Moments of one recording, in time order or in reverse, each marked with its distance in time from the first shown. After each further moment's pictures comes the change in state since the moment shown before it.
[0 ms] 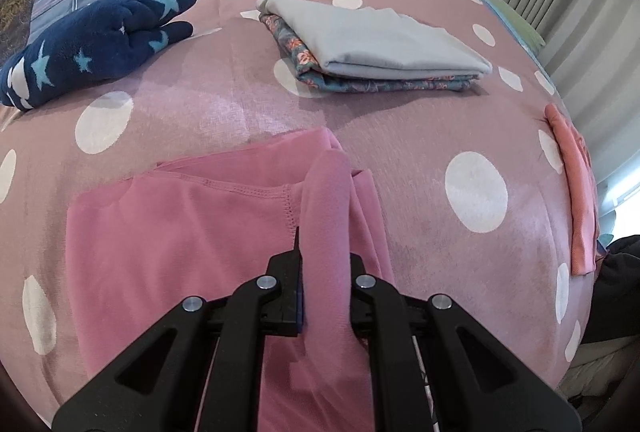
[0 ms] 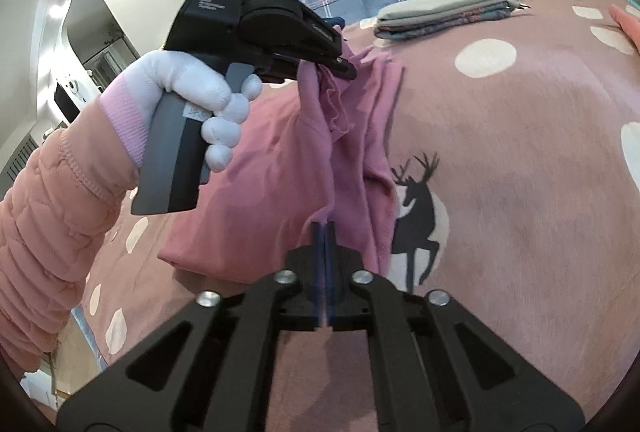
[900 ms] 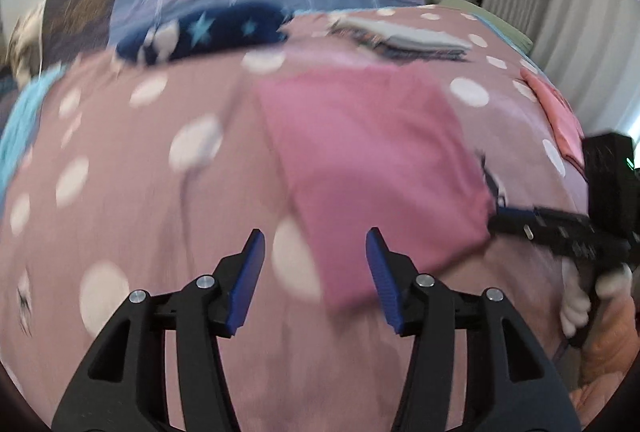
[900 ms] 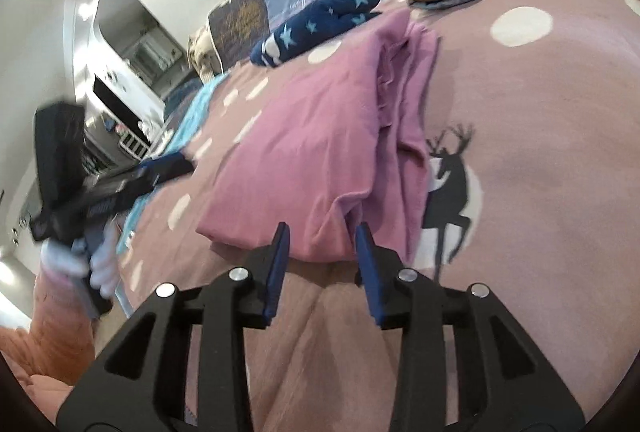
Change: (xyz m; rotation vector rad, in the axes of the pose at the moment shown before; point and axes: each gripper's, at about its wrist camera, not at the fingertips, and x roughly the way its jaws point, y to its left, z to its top) left arm -0.152 0.077 -0.211 0.005 -0.170 0.108; right arm 0.020 -0.003 0.003 -0.012 0.136 0.171
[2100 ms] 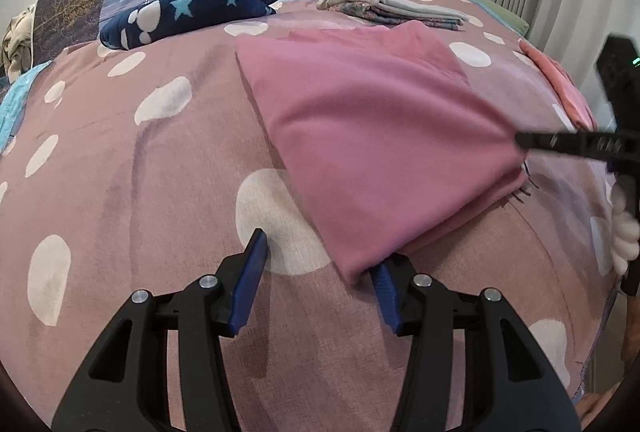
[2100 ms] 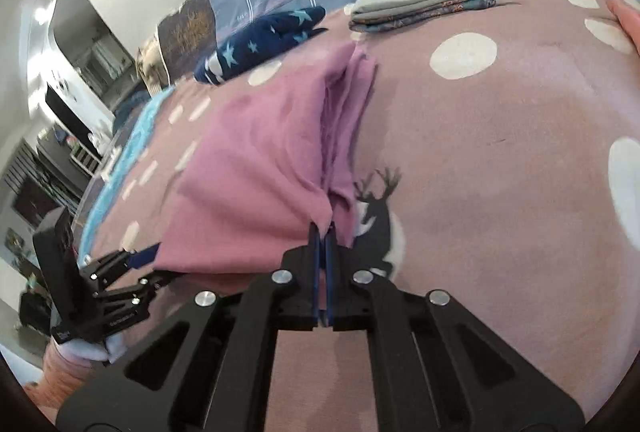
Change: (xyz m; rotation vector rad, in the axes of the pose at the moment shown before) left arm 0.045 -0.016 -0.031 0.041 -0.020 -0.008; right arm -0.010 -0.023 0.023 0.045 0.021 -0.204
